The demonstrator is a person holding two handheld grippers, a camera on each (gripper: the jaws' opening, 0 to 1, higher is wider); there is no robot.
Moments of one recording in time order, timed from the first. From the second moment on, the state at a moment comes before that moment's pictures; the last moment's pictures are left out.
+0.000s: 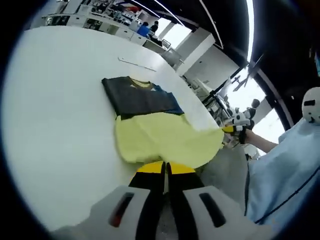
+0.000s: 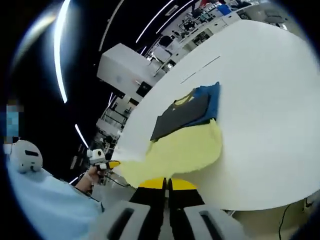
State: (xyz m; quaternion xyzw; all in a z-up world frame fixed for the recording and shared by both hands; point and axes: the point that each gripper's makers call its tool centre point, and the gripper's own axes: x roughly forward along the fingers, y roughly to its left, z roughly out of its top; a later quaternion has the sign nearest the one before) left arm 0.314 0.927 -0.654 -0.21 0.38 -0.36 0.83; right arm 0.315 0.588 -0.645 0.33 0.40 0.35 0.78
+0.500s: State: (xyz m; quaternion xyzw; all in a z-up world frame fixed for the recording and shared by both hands) left arm 0.453 0.934 -0.635 -0.20 0.30 -0.32 0.88; right arm 0.447 0.592 -0.627 0.31 0.36 0.34 0.81
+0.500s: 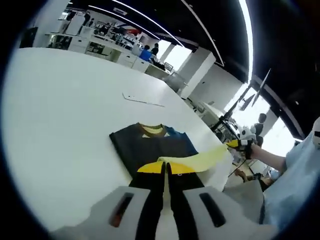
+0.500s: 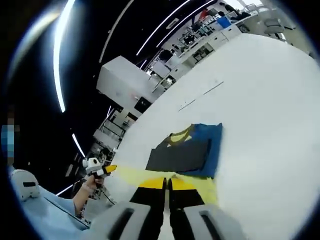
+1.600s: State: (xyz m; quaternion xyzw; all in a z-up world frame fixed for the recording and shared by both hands) left arm 0.584 0.948 -0.718 -0.23 0.32 -0.21 0.90; right arm 0.597 0.589 -0.718 0.25 0.38 0.25 0.85
